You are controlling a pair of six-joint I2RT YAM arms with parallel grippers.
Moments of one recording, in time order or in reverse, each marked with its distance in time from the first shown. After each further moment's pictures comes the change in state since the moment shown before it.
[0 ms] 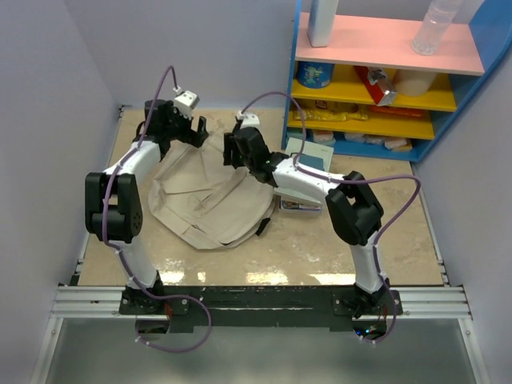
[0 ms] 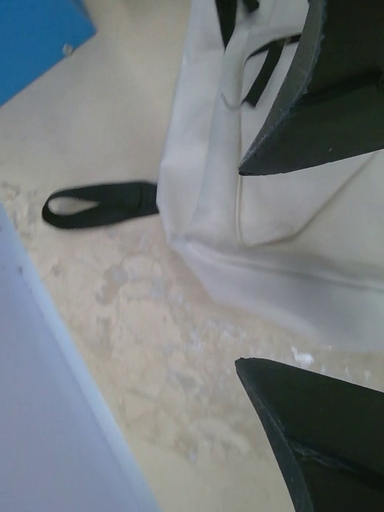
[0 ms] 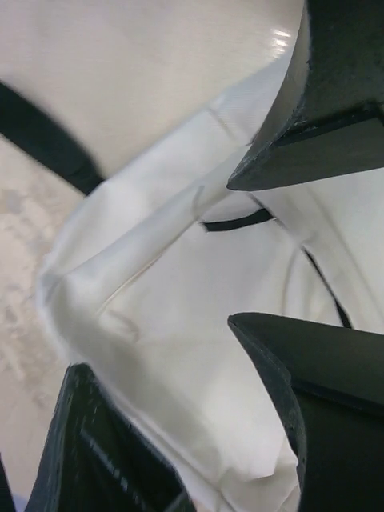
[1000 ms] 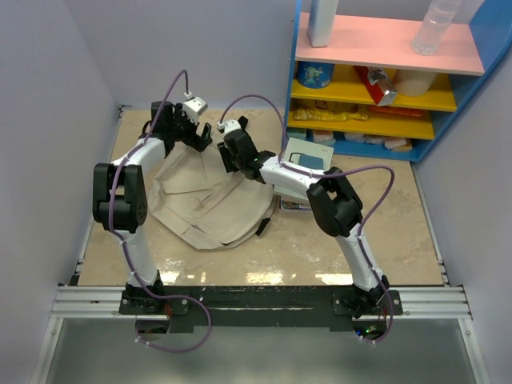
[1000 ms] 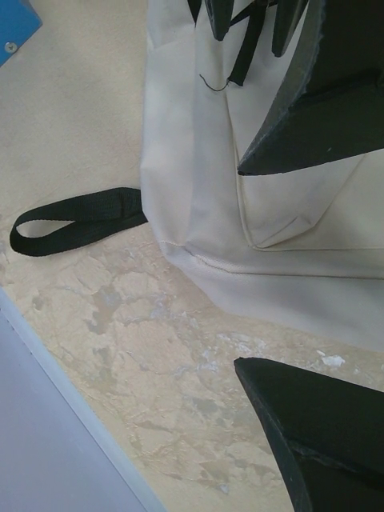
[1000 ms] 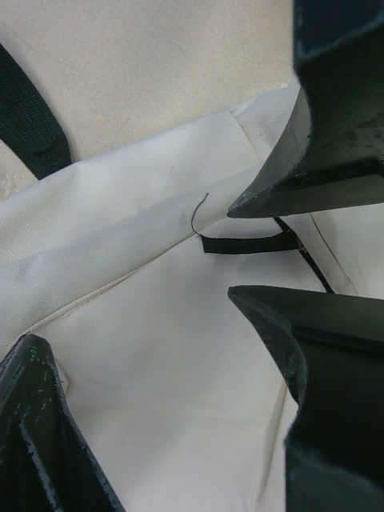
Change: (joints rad) left arm 0.011 0.114 0.080 -0.025 0.057 0.149; right arm 0.000 0.201 0.220 -0.109 -0.048 -0.313
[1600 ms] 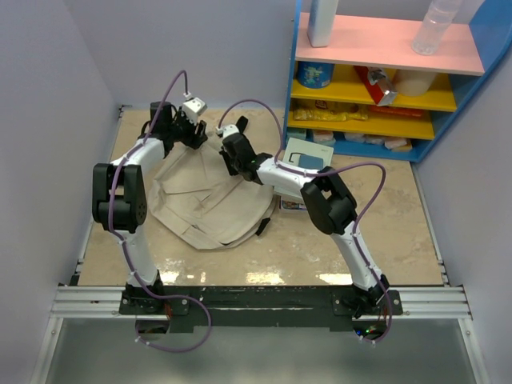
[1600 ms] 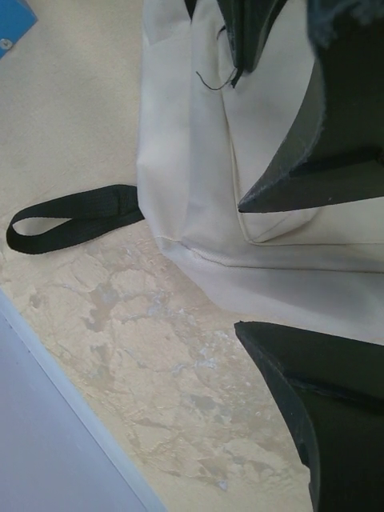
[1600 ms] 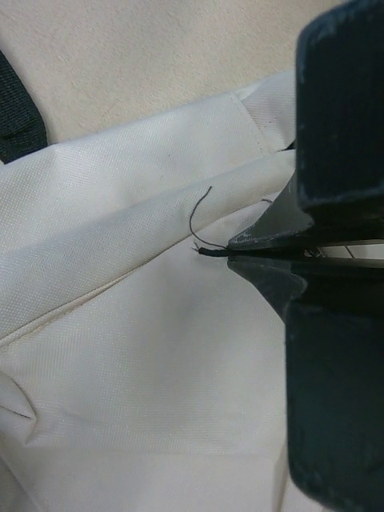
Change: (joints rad) left arm 0.007 0.000 0.000 -0.004 0.010 0.003; right arm 0.000 0.077 0.043 -0.010 -0.004 -0.021
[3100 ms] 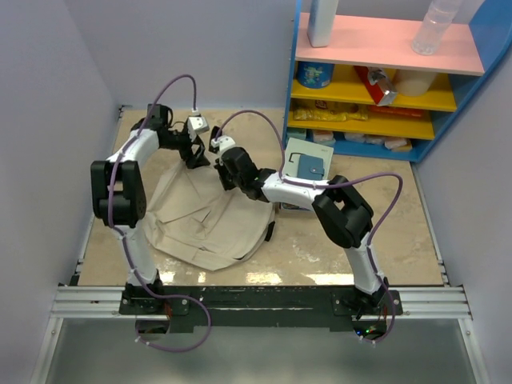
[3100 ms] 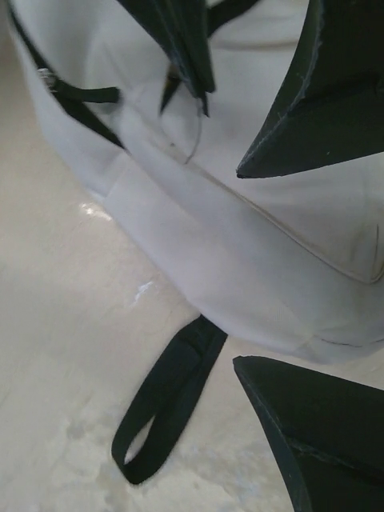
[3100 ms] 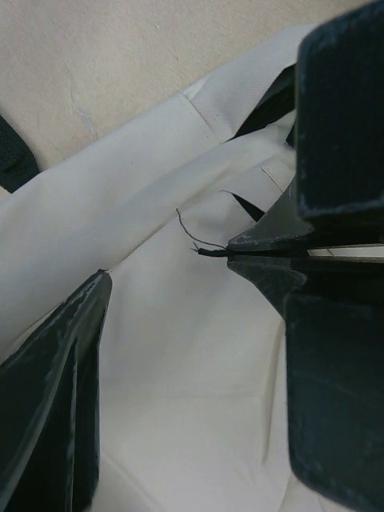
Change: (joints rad) left arm 0.051 0.010 0.112 -0.518 0.371 0.485; right arm 0.097 -0.216 -0.288 0.164 -0.074 0.060
